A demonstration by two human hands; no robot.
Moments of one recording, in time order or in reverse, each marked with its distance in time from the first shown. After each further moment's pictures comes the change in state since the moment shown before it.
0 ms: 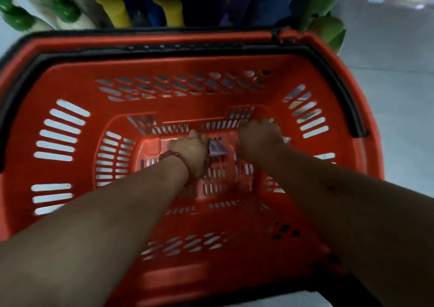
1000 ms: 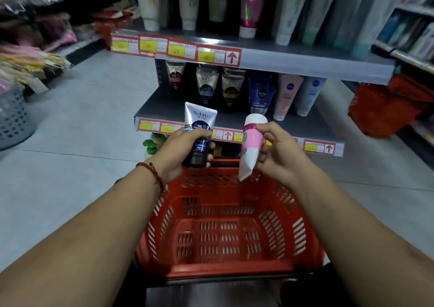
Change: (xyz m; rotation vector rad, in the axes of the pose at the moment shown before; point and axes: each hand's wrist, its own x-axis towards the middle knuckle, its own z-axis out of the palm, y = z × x) left_hand -0.246 -0.059 -0.262 -1.814 0.388 0.159; right_hand -0.208 -0.017 -0.247 2.196 0.104 -0.141
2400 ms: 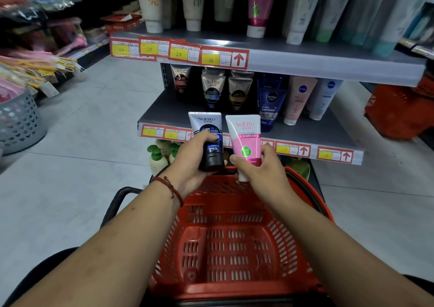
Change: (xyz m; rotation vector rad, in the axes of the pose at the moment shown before) left_hand 0.029 -0.013 0.019 -0.265 0.162 -0.060; right_hand 0.011 0.047 0.014 -0.652 0.112 -0.397
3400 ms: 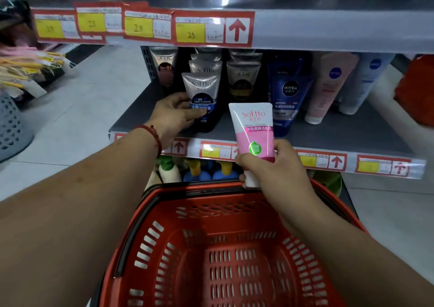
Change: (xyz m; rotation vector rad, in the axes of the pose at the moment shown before) left_hand 0.199 0.052 -0.023 0.496 0.045 0.318; right_hand 0.093 0.022 0.004 0.145 -0.002 0.096
